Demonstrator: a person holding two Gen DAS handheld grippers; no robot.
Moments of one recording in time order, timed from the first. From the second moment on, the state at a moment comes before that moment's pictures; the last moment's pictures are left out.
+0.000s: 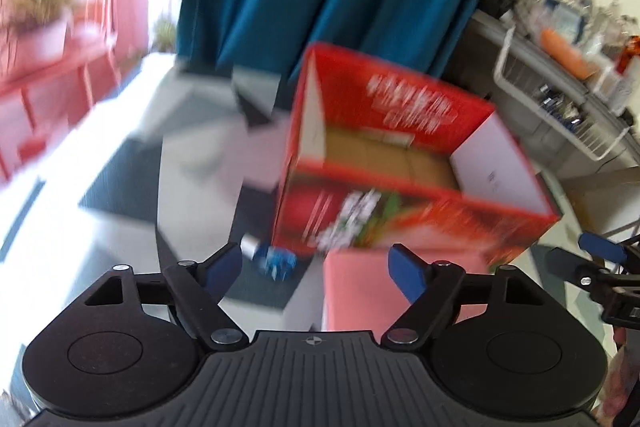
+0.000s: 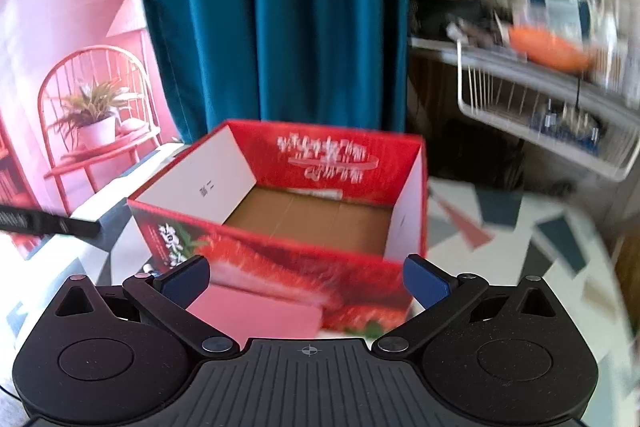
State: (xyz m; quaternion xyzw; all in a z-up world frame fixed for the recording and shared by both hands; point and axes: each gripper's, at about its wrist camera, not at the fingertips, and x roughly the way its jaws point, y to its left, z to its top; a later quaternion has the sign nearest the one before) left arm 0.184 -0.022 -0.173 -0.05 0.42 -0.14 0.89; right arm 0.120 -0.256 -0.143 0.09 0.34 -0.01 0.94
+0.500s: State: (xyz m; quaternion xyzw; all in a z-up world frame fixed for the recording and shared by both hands) left arm 0.215 -0.046 -0.220 -0.08 0.47 -0.20 0.85; right arm 0.126 -0.268 -0.206 0.16 0.39 0.02 0.91
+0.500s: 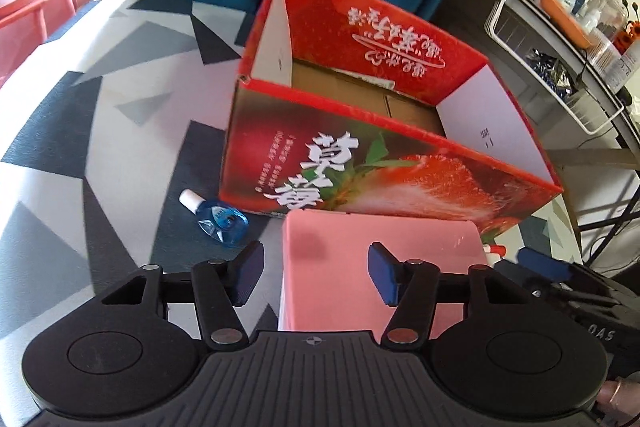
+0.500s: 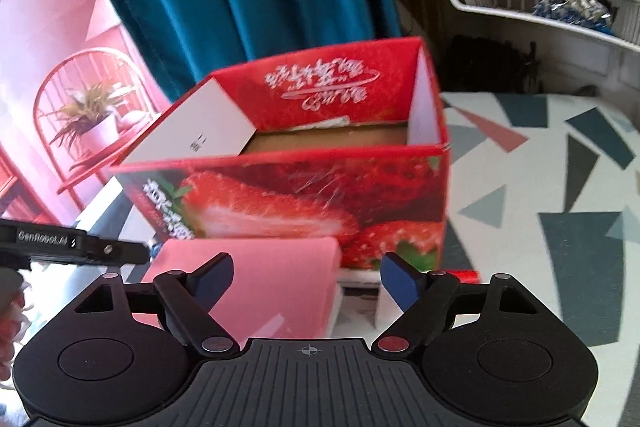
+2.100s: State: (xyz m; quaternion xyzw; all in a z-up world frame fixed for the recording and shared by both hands) left arm 0.207 -0.059 -0.238 -0.10 0.49 -0.25 0.83; right arm 0.128 -0.267 -0.226 0.19 0.42 0.02 0.89
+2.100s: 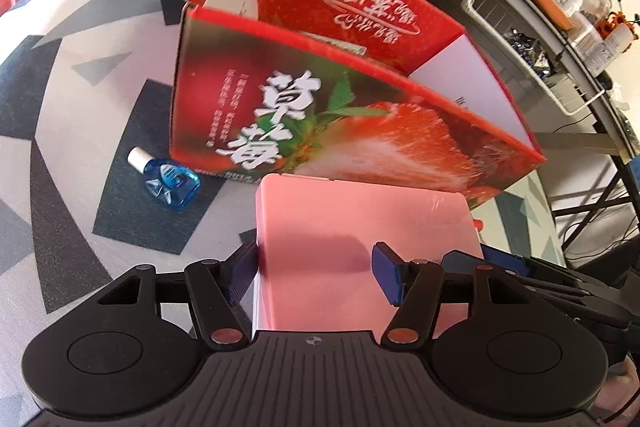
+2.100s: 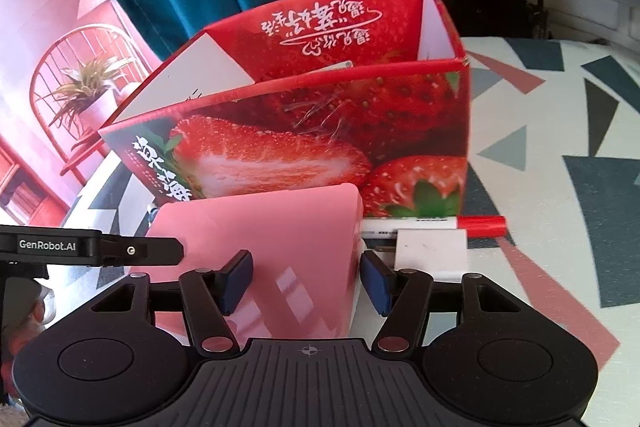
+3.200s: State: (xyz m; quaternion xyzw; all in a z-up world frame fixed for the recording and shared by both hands) left arm 0.224 -0.079 -0.107 -0.06 0.26 -0.30 0.92; right arm 0.167 -0.280 -0.102 0.09 0.25 0.02 0.96
